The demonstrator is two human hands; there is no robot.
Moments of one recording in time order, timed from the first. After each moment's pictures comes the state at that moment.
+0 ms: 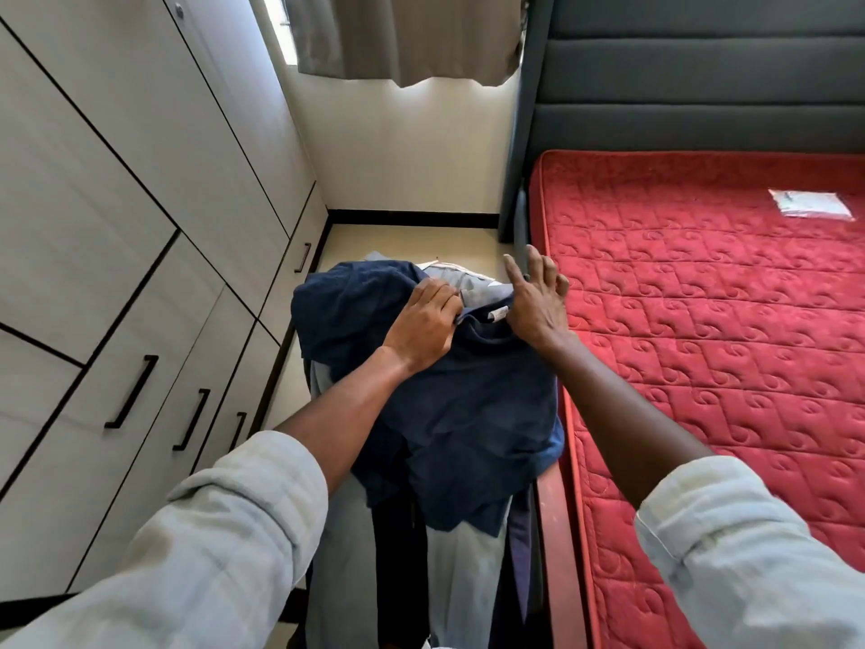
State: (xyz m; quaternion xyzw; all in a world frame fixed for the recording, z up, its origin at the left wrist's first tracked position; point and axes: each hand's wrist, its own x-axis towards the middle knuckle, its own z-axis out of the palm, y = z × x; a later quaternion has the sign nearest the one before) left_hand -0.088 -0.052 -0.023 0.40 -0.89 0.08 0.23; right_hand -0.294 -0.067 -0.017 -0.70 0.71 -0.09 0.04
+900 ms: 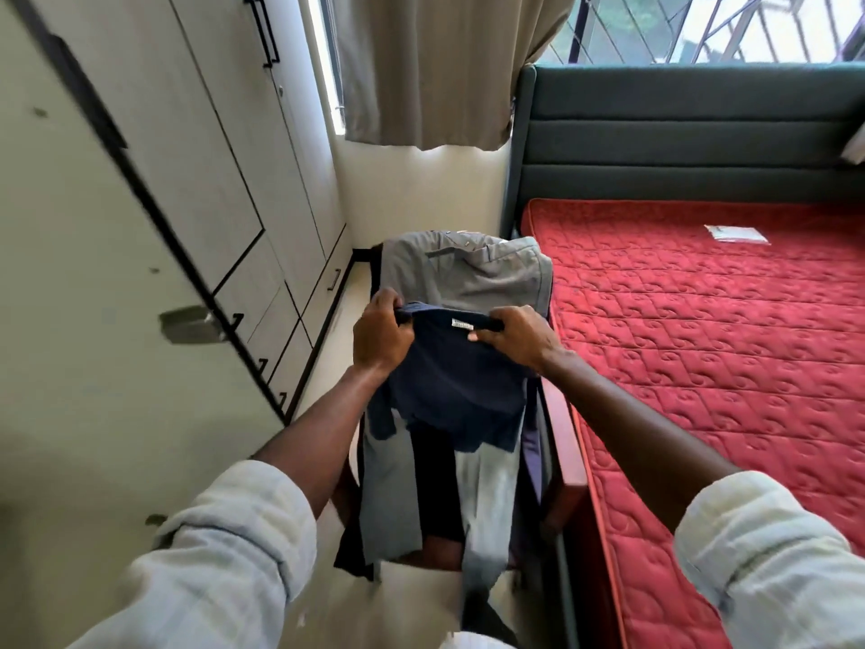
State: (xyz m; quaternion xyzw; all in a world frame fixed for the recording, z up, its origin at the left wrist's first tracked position) left_hand 0.045 0.266 0.043 0.60 -0.69 -0.10 0.40; right_hand -0.188 0.271 0.058 -0.74 0.63 -0.19 0.13
